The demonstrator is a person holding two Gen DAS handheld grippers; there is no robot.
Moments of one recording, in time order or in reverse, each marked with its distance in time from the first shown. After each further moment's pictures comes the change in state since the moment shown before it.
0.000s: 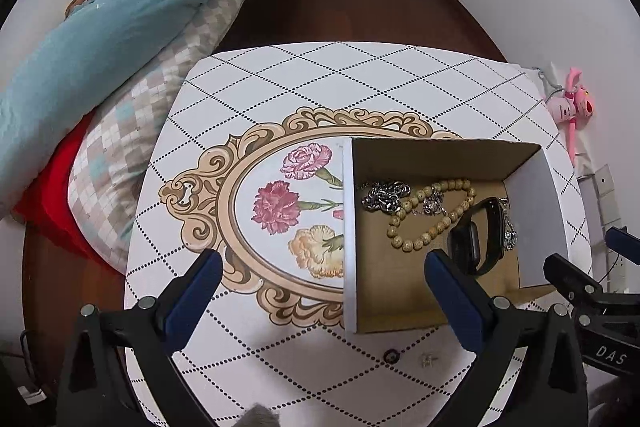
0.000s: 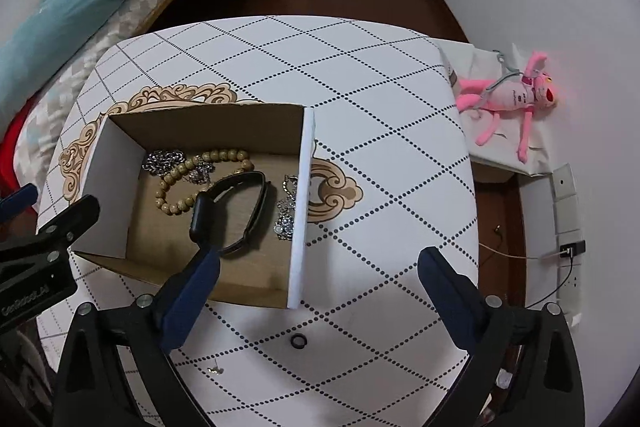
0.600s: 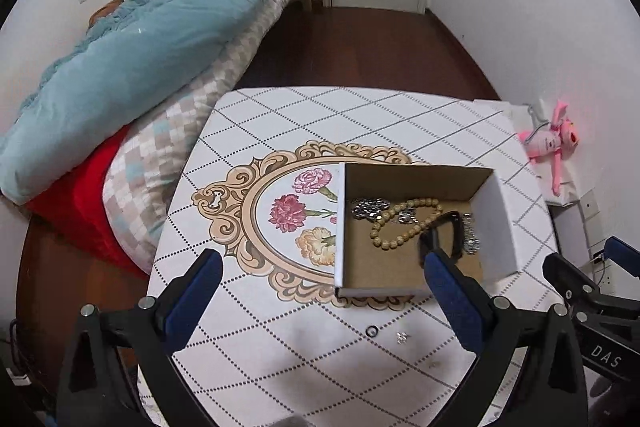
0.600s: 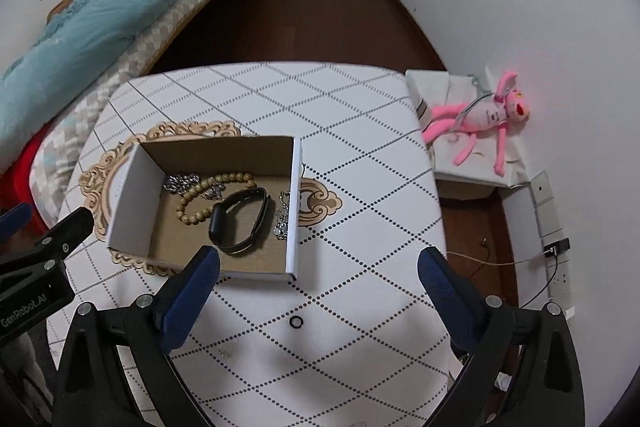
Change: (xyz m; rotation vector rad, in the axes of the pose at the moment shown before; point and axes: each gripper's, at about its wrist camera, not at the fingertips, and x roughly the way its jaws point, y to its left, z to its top) left arm -0.079 -0.004 -0.025 -0.048 -0.146 -0.001; right arm -0.070 -0.004 -0.028 0.048 -0.162 -0.022
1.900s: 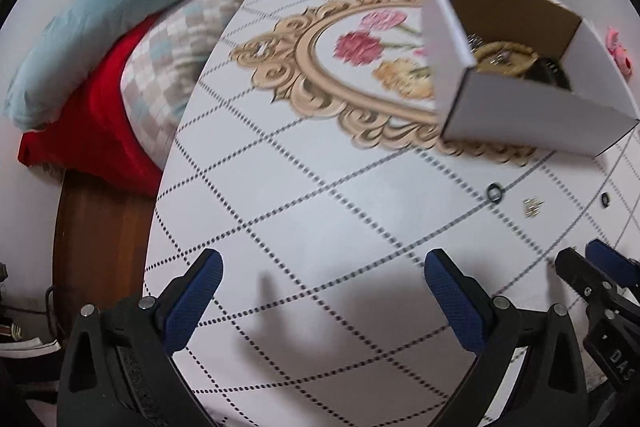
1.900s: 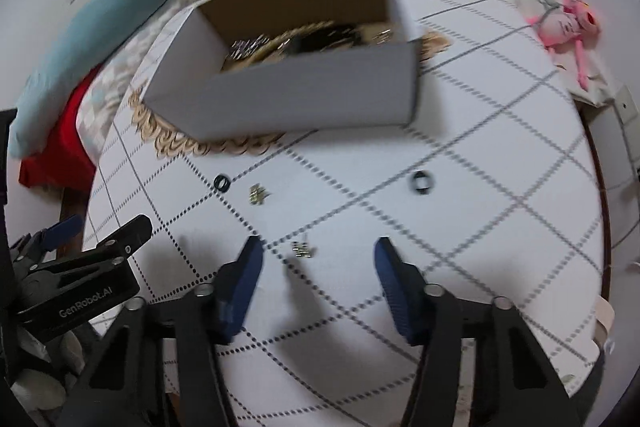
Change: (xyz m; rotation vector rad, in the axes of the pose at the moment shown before) left arm 0.071 0.040 -0.105 0.022 0.252 0.183; right arm 0.073 0.044 -0.112 0.044 0.185 0.291
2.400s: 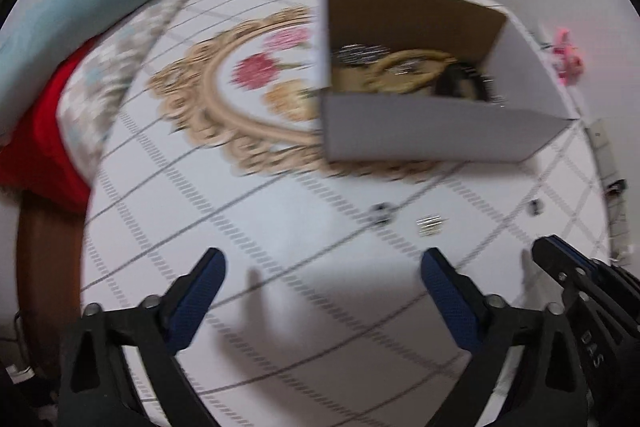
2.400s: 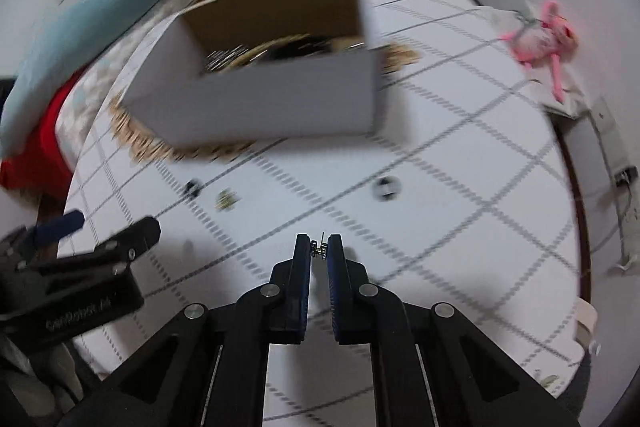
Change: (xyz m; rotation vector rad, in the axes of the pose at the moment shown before) left arm -0.016 -0.058 0.010 0.063 -0.048 -0.221; right arm -0.014 -0.019 -0.003 0.034 -0.084 -0.102
